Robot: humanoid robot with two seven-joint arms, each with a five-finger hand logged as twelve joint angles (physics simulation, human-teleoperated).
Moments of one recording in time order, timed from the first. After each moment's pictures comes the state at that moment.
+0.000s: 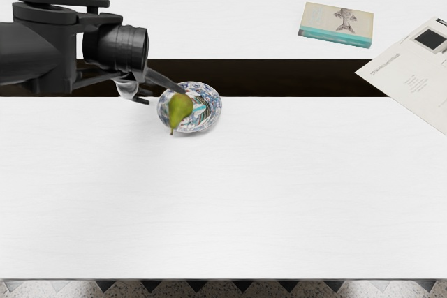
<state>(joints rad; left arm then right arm) -1.75 0.13 0.65 -0.99 -0.90 0.61 0.45 0.12 0.00 -0.07 0.30 -0.11 0.02 0.06</state>
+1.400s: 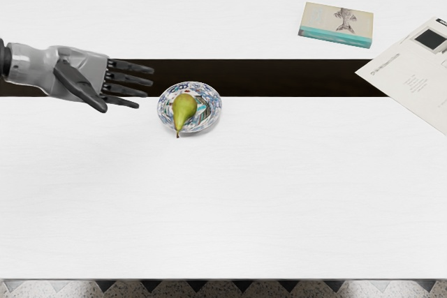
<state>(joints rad) -1.65 0.90 0.39 -1.30 -0.55 -0.61 0.46 0.12 0.00 -0.07 0.30 -0.11 0.02 0.06</state>
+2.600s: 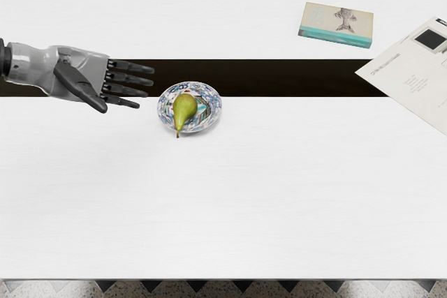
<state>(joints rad) -1.65 0.90 0.39 -1.30 -0.55 -0.61 0.46 0.12 0.00 -0.07 0.30 -0.11 0.02 0.06</state>
